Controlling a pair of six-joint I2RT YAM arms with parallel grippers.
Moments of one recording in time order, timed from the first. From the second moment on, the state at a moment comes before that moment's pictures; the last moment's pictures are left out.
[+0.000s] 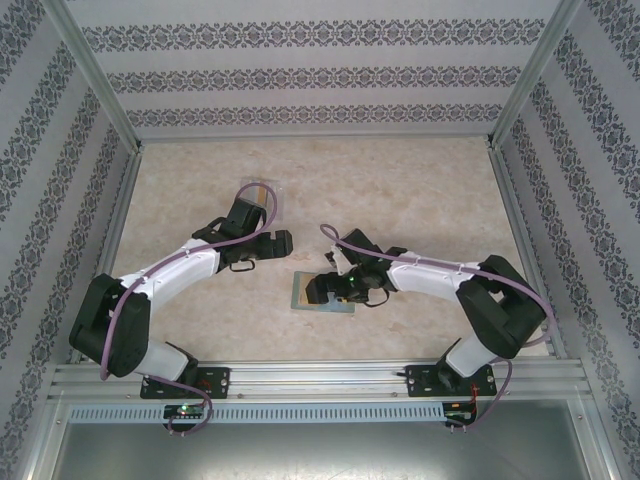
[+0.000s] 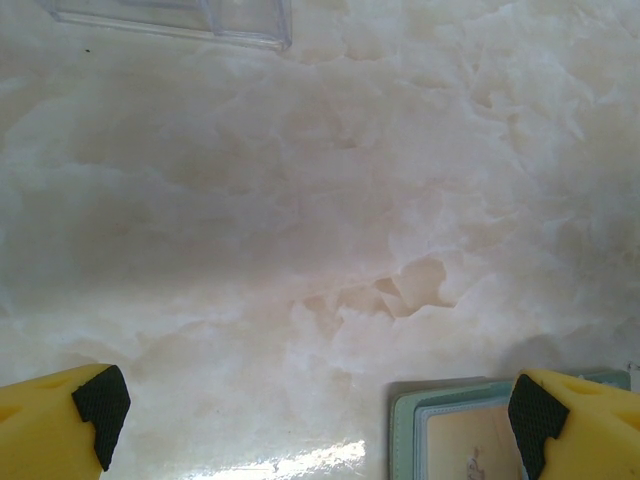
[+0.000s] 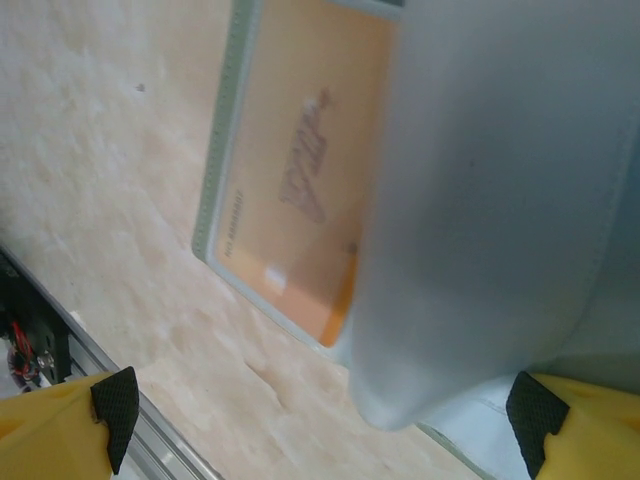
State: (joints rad) left arm -0.44 1.44 0.89 -0.40 0.05 -0.54; right arm 0.74 1.58 0.80 -0.32 -0.51 0.62
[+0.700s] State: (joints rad) left arm -0.35 1.41 0.88 -0.38 0.10 -0.56; right arm 0.82 1.70 0.94 -0.30 -0.57 0.58
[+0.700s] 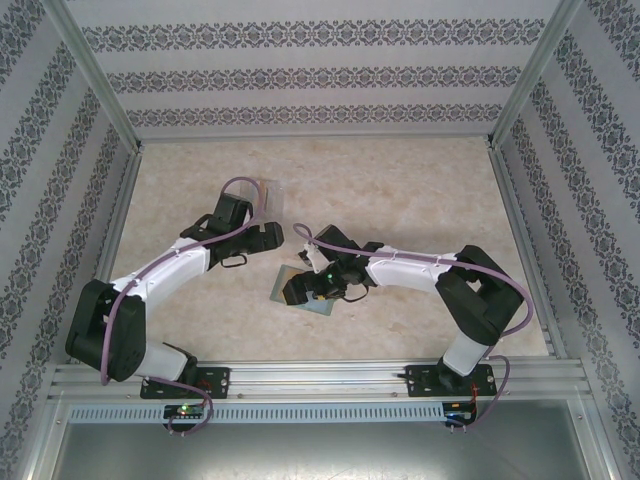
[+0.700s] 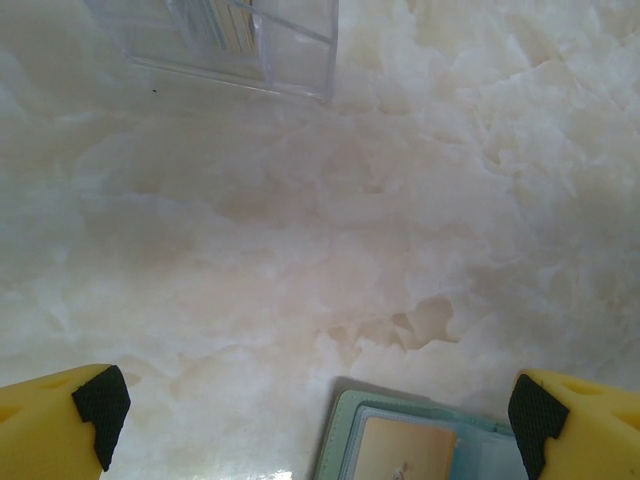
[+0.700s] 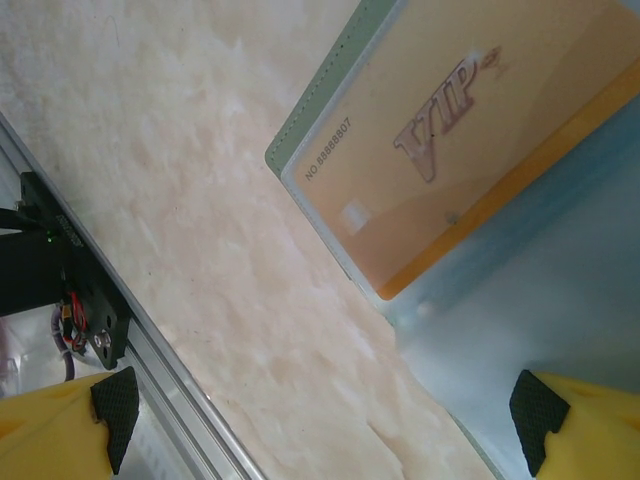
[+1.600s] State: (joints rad) left arm -0.31 1.42 0.87 -0.36 0.15 -0.59; right arm 0.91 1.61 0.88 -0.37 -0.26 0.70
